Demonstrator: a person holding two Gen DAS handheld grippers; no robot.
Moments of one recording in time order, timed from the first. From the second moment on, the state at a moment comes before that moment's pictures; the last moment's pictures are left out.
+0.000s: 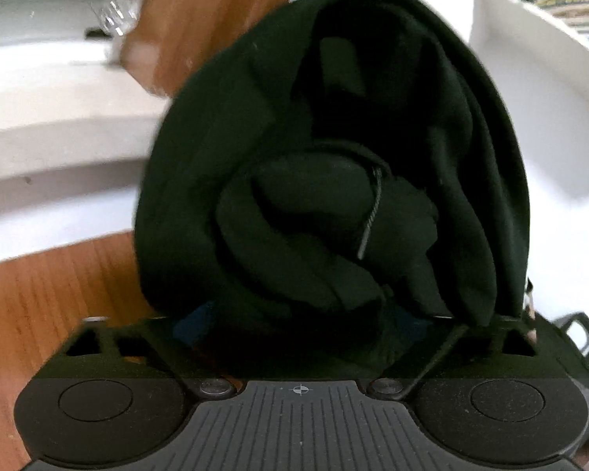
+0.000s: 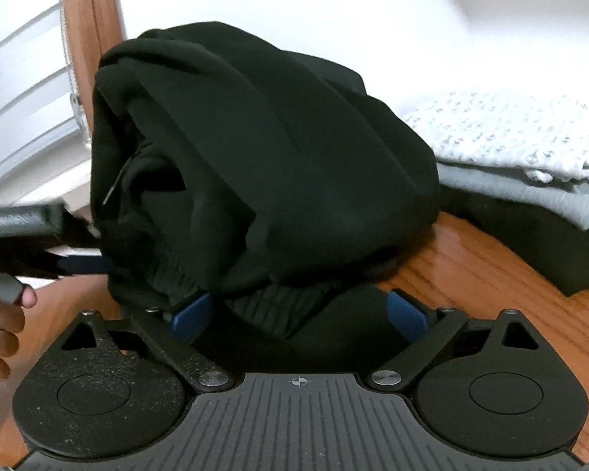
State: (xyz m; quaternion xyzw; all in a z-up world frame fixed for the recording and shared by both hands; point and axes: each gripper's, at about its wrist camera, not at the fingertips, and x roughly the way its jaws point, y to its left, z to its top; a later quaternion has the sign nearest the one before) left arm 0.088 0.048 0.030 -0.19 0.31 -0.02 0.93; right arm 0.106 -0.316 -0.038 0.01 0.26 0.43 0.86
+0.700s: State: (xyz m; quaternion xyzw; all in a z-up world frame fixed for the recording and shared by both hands) left arm 0.100 0.035 0.032 -0.16 0.30 -0.02 0.94; right arm 0.109 -0.325 -0.043 0.05 0.27 0.44 0.86
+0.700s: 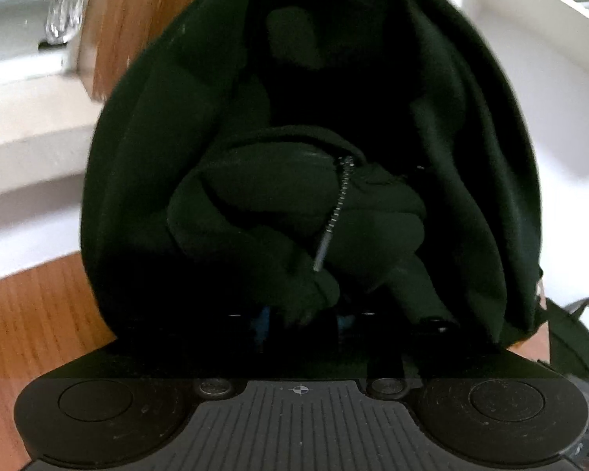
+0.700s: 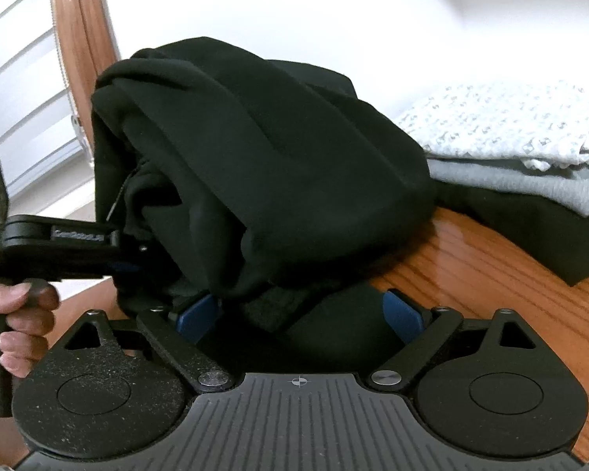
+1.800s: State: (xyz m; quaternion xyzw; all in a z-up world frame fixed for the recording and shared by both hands) left arm -0.181 0.214 0.053 -0.20 0.20 -0.02 0.96; right arm -0.008 -0.232 0.113 -0.15 0.15 0.43 0.88
